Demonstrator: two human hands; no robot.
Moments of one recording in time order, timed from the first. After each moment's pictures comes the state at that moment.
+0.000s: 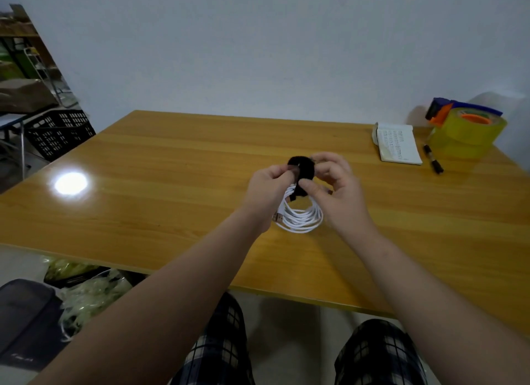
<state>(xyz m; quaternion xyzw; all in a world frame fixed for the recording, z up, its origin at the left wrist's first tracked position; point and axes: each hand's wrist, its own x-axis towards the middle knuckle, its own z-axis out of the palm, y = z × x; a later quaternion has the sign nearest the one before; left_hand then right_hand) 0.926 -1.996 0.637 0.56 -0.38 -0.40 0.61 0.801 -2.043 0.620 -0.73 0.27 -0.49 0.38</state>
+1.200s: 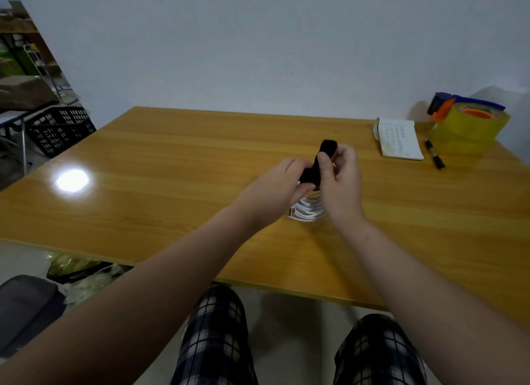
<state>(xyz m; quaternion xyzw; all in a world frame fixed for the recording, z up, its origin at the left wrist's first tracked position) 0.938 -1.992 0.634 0.58 -0.76 0.01 0.30 0.818 -2.048 0.620 -0.64 0.33 -0.58 0.38</state>
